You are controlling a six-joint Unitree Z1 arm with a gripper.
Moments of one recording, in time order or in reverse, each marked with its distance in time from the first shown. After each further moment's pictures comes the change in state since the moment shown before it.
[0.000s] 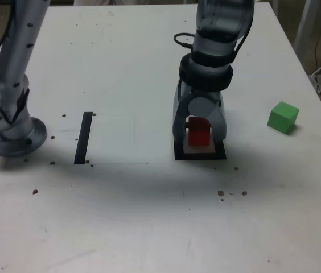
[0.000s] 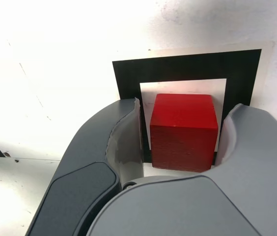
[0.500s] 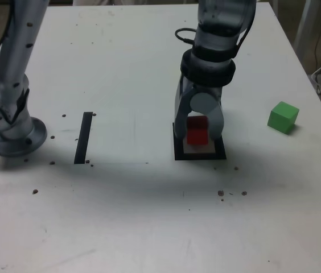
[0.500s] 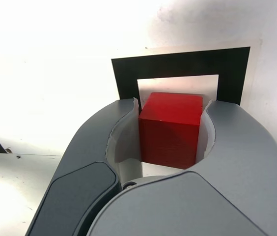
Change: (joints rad) arm 0.001 -0.003 -0.034 0.026 -0.002 0.000
